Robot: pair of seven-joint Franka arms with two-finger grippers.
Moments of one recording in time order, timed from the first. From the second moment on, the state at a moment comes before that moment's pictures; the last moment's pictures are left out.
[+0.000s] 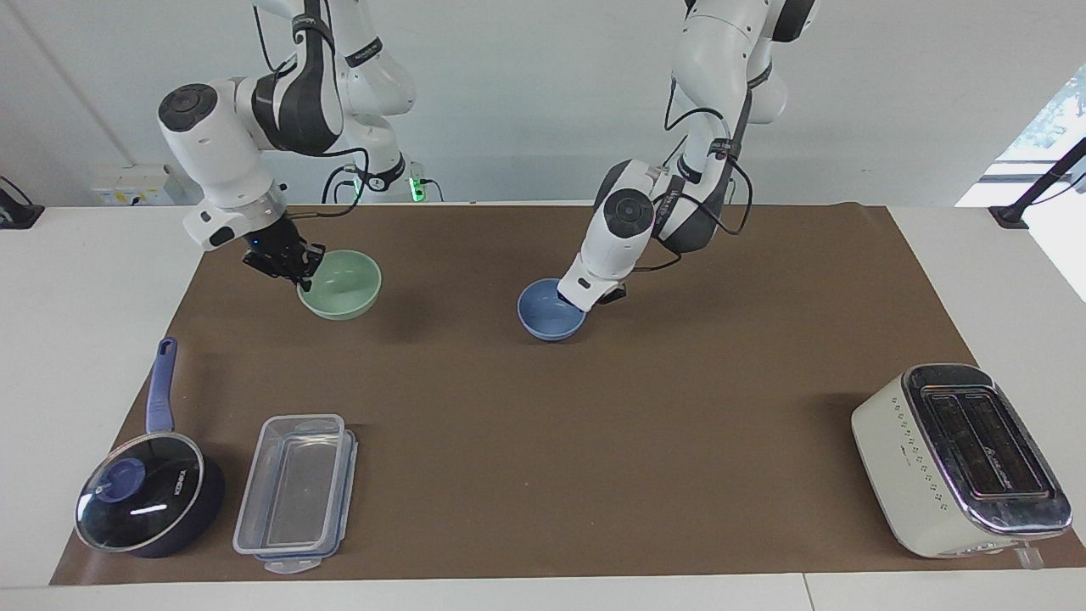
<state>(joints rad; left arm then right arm) -0.51 0.30 -0.16 -1.91 -0.17 2.07 -0.55 -0.07 -0.16 0.05 -2.19 0.06 2.04 0.00</state>
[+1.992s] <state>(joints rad) 0.06 0.01 -0.15 -1.60 -0.01 1.50 0.00 0.51 0.07 0.06 -2.24 0.20 2.54 0.27</state>
